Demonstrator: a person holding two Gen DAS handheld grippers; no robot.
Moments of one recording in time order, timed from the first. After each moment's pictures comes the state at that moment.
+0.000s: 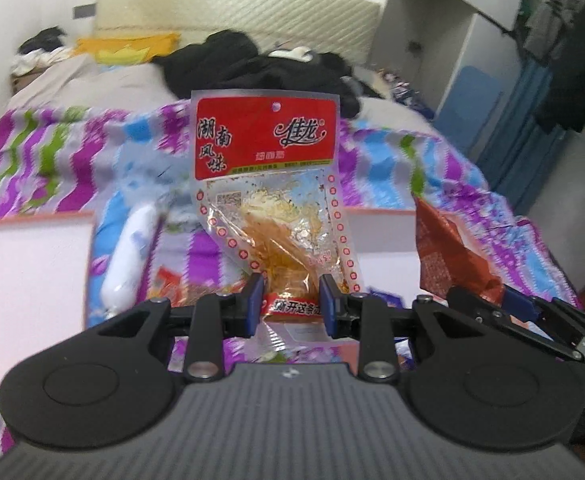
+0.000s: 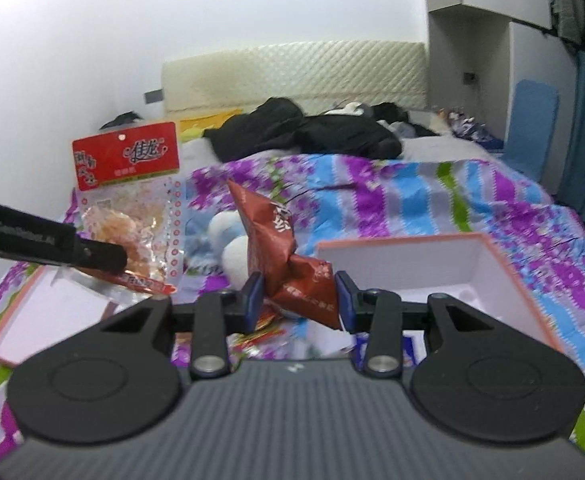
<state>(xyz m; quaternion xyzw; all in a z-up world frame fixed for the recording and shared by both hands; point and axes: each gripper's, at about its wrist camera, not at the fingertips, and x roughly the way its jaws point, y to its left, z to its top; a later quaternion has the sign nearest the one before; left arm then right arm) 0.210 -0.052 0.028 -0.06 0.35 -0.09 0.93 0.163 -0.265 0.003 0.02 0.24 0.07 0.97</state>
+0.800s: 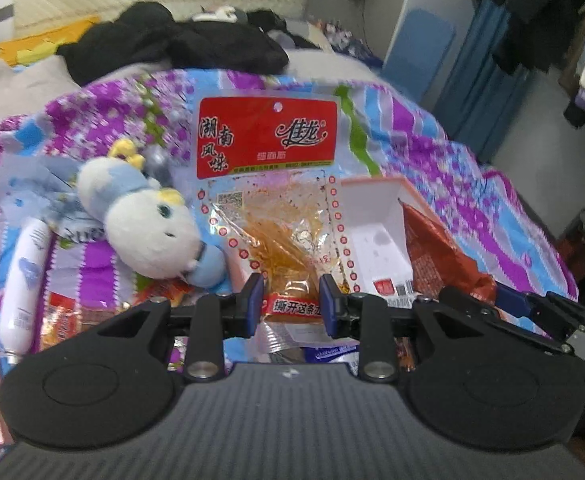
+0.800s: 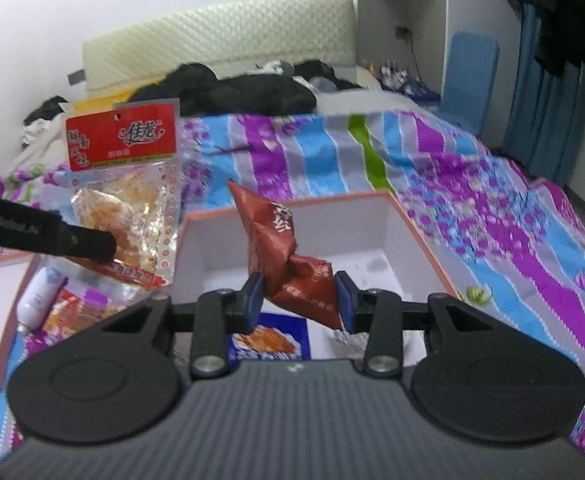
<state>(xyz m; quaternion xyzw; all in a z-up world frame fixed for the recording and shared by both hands) 0.313 -0.189 -0.026 -0.02 0.41 -0.16 0.90 0.225 -0.371 -0.048 0.04 0.31 -0.02 0.95</state>
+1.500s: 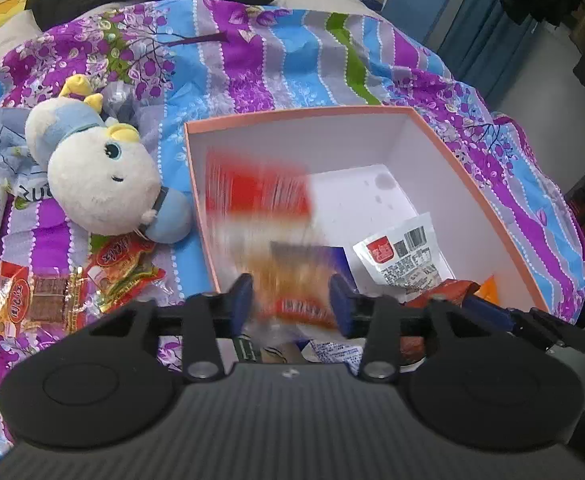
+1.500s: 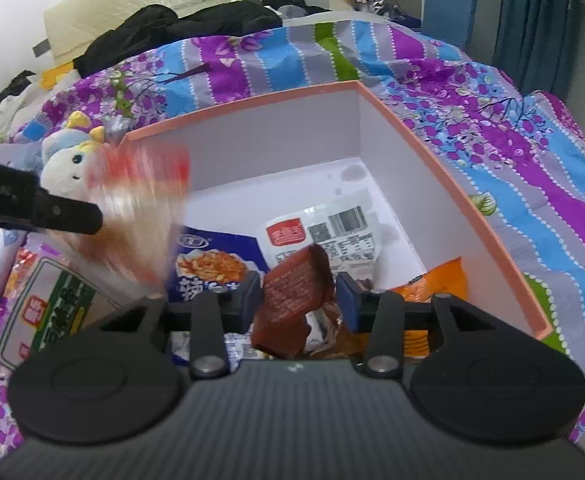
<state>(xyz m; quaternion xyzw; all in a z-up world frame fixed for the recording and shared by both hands) 0.353 -0.221 -0.103 0.00 0.47 -0.17 0.86 0.238 -0.400 -0.127 0.07 0.39 -0.05 0.92</state>
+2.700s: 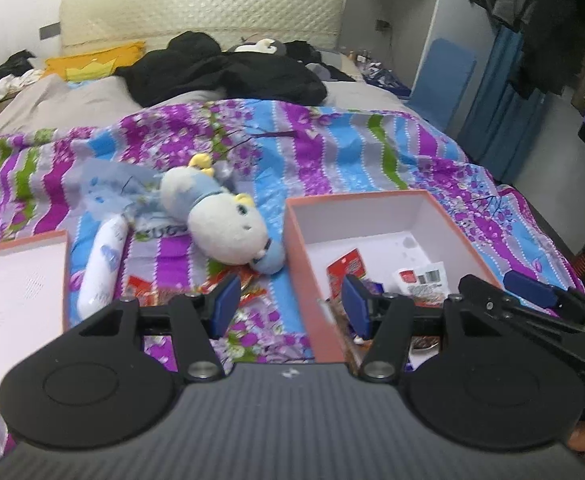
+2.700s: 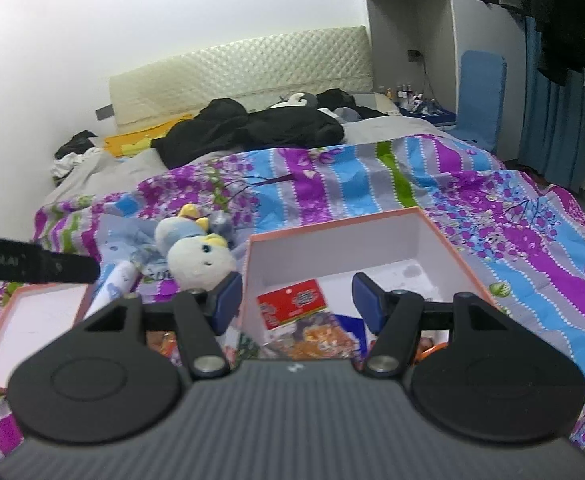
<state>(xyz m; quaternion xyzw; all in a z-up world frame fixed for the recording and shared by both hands) 0.202 -0.099 0.029 -0.02 0.37 -0.11 0.92 0.148 -0.321 -0.001 0.07 0.26 0.01 0.96</state>
